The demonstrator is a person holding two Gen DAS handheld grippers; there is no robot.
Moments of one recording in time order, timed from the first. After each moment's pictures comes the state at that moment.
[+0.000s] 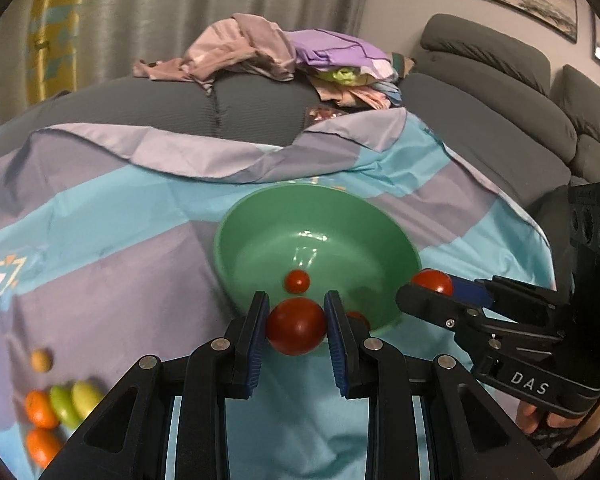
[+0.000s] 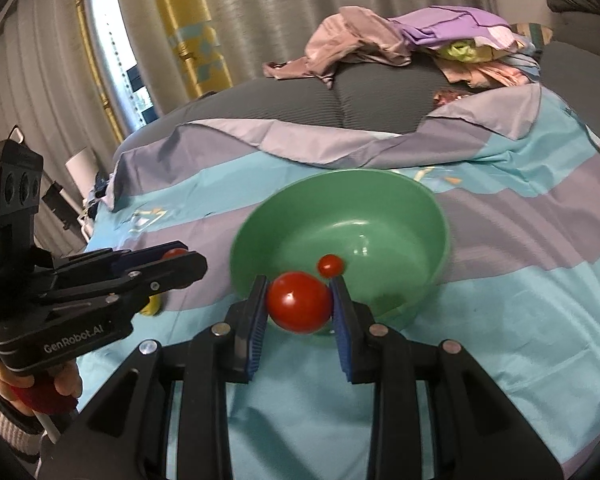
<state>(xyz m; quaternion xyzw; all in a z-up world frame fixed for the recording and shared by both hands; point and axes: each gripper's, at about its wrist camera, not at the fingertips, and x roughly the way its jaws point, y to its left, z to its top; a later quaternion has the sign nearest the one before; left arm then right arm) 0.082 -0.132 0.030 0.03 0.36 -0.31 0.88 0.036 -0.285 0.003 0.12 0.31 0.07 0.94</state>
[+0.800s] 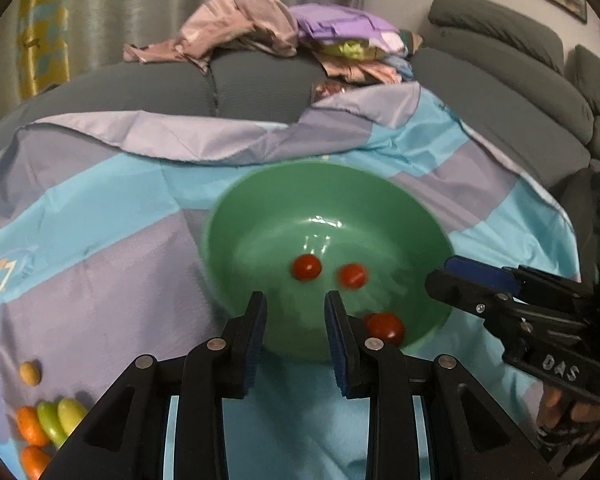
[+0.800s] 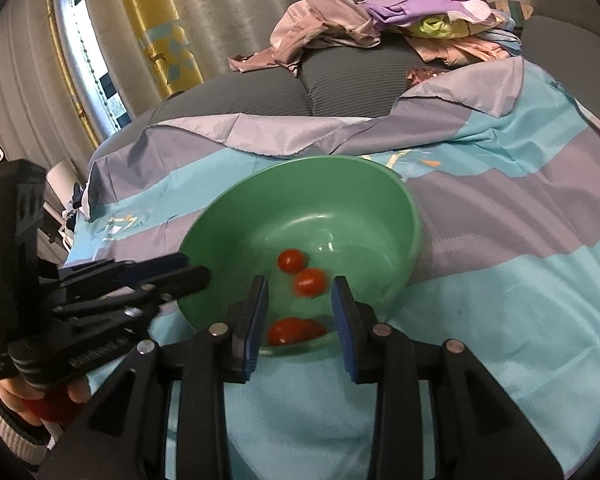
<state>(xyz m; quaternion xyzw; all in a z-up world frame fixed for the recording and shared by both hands) 0.100 -0.147 0.011 0.05 0.38 -0.29 0.88 0.047 -0.311 -0.013 0.14 0.32 0.04 0.93</state>
